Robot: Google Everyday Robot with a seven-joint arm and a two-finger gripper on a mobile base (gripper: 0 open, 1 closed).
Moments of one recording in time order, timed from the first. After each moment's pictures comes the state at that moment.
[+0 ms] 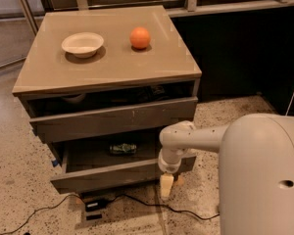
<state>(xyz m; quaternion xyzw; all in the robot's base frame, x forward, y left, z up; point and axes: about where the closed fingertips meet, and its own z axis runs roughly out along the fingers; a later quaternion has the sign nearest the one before) 0.549 -0.075 0.400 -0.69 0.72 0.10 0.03</state>
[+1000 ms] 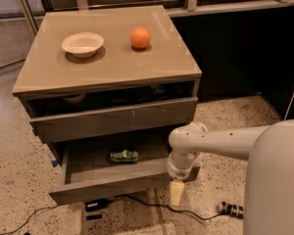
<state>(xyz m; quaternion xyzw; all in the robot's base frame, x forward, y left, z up) 0.501 -0.102 0.436 -0.68 0.72 0.11 0.01</state>
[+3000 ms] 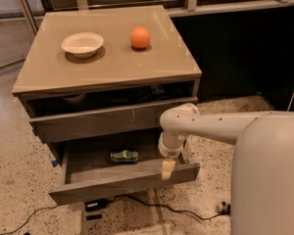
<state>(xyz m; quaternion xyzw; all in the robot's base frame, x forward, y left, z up) 0.581 -0.076 0.473 -0.72 0.69 0.06 0.06</state>
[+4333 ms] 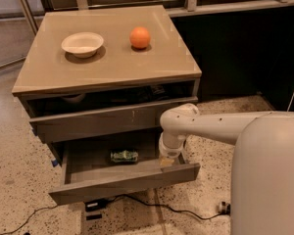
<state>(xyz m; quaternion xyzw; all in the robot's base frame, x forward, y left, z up) 0.581 -0.076 0.473 -0.72 0.69 0.06 0.06</state>
